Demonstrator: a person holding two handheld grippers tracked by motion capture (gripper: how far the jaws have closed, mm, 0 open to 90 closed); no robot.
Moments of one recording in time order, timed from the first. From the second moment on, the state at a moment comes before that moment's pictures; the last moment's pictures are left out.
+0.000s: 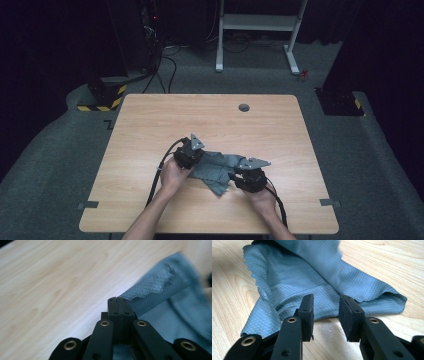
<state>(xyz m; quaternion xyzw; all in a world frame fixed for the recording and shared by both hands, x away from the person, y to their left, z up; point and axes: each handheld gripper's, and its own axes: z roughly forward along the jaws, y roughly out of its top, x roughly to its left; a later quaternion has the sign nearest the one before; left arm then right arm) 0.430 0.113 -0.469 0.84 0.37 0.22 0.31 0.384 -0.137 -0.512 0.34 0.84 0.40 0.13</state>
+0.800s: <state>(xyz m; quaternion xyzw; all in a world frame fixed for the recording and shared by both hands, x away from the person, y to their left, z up) 0.459 0.155 -0.480 0.80 0.45 0.23 0.32 0.404 -0.145 -0.512 0.41 0.82 0.37 0.14</state>
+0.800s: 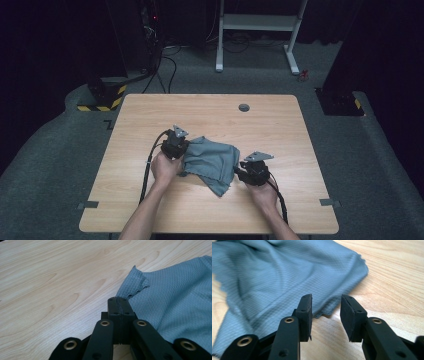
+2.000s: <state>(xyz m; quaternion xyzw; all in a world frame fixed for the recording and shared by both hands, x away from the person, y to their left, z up) 0.465 0.181 -0.493 0.77 0.50 0.19 0.35 0.461 -0.136 -0.494 0.41 0.83 0.33 0.17</state>
